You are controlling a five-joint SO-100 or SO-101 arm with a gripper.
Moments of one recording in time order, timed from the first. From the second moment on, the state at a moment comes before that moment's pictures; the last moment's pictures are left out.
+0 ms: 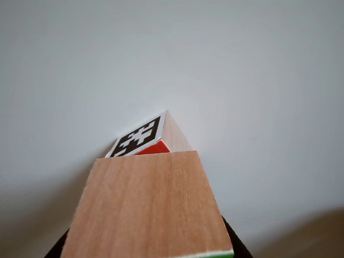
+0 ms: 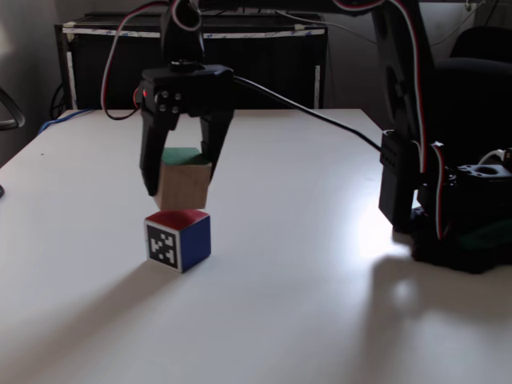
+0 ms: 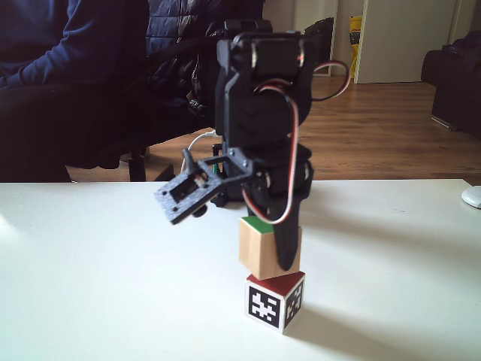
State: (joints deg) arm 8.3 70.2 63.6 97.9 -19.9
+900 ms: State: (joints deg) arm 6.6 67.0 60.0 98.7 -17.9
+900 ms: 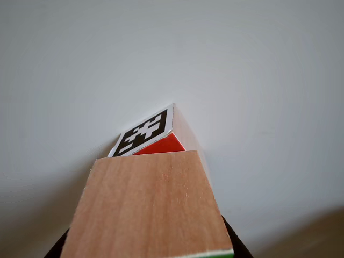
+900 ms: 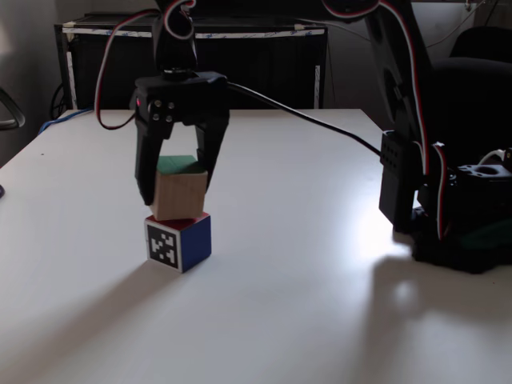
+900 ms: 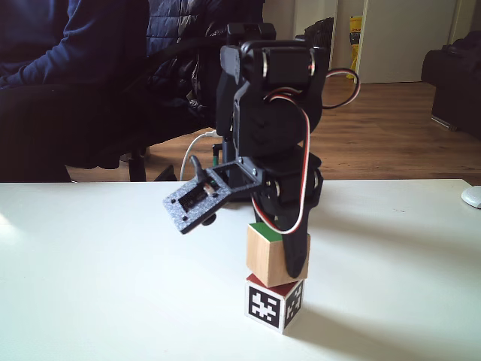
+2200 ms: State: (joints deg) arm -3.3 96.1 71.3 103.4 -13.3
